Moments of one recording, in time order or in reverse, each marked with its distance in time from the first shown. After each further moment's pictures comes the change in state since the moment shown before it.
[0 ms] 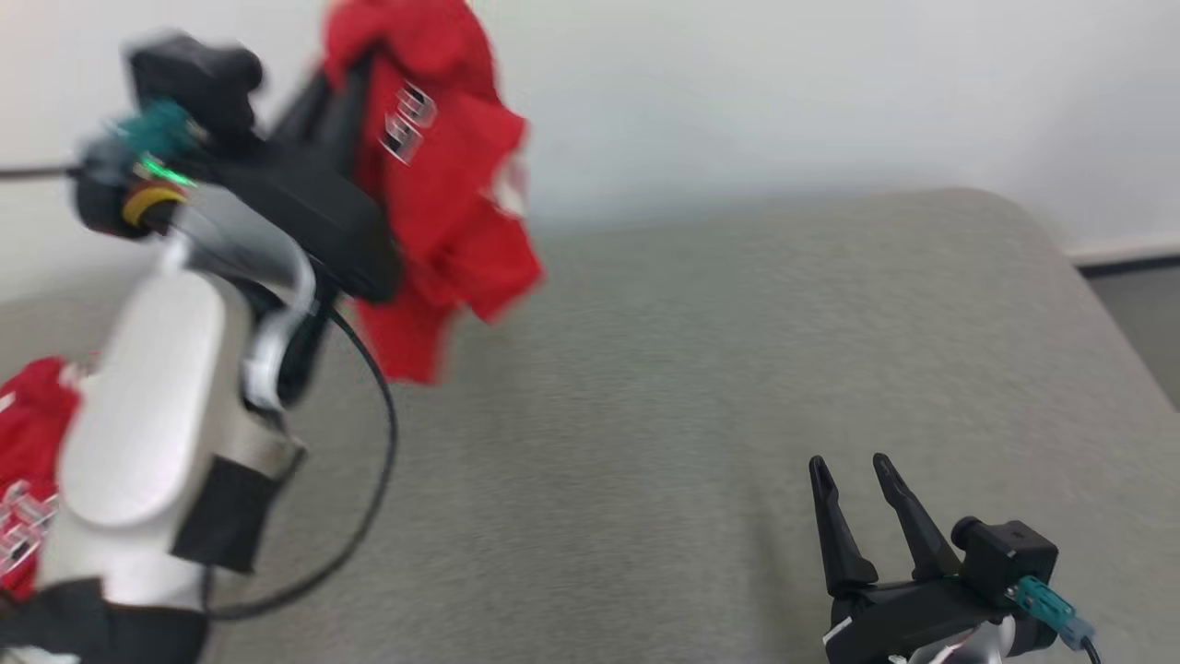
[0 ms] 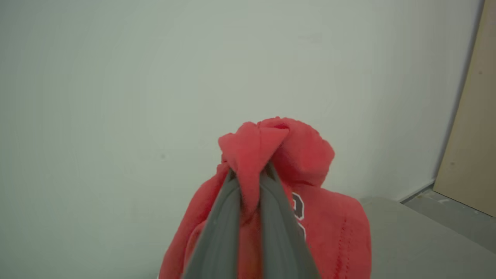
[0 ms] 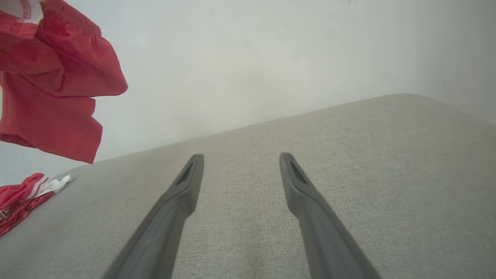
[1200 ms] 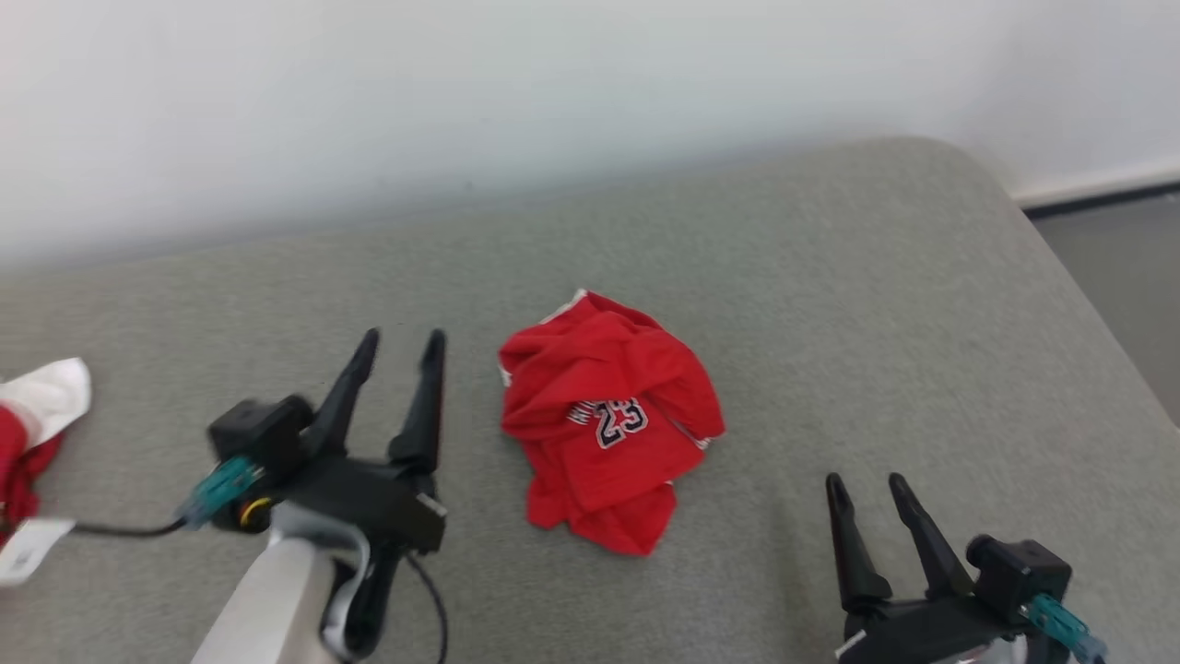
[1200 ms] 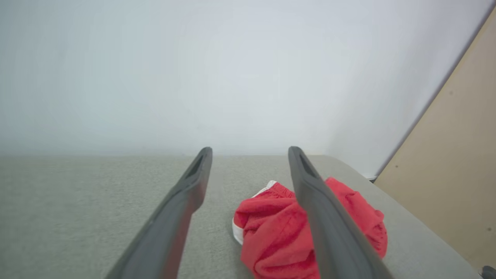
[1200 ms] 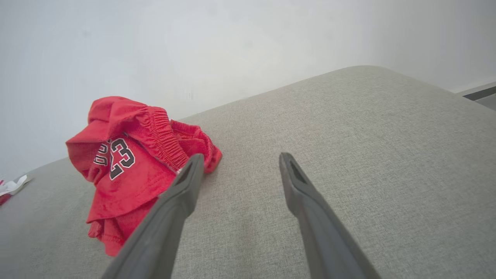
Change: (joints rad) left arm 0.410 -0.097 -0.026 0.160 -0.130 -0.056 -0.445; right arm 0.020 0.001 -0.024 0.022 0.015 0.000 -0.013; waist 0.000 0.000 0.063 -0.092
